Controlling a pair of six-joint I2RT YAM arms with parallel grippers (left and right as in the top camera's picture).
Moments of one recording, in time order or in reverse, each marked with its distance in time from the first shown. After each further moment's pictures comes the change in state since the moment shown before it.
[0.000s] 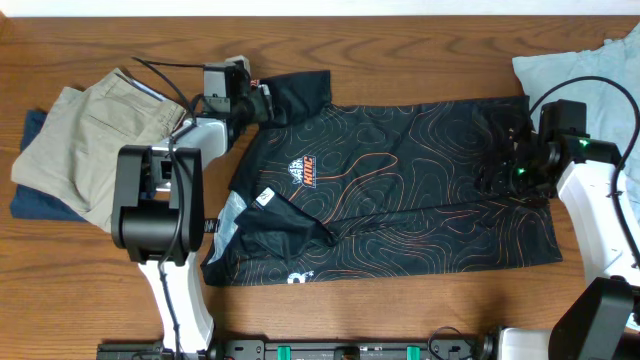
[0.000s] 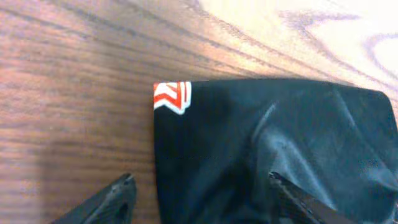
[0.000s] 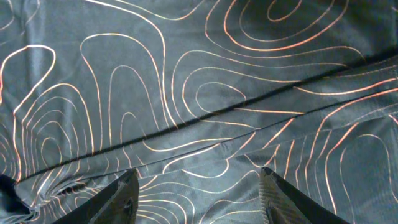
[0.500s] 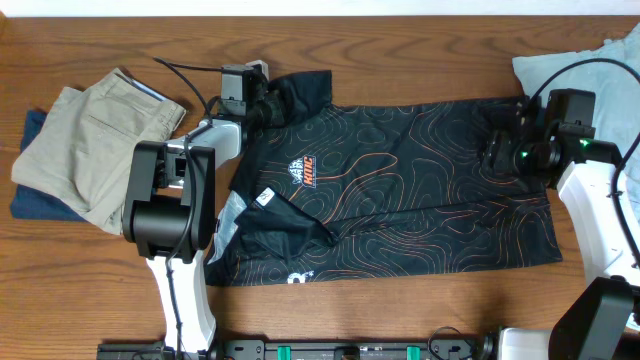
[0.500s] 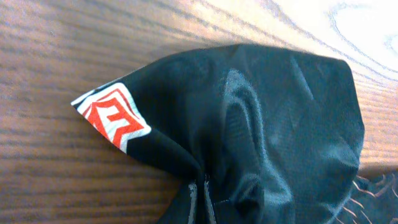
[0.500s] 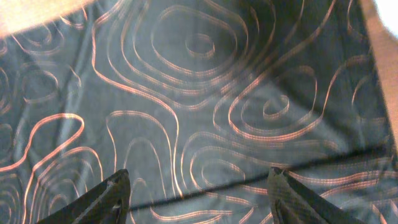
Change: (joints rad) left arm -0.056 0.023 0.003 0.000 0.078 -0.047; right arm 0.000 0.000 0.000 0.262 0.002 -0.006
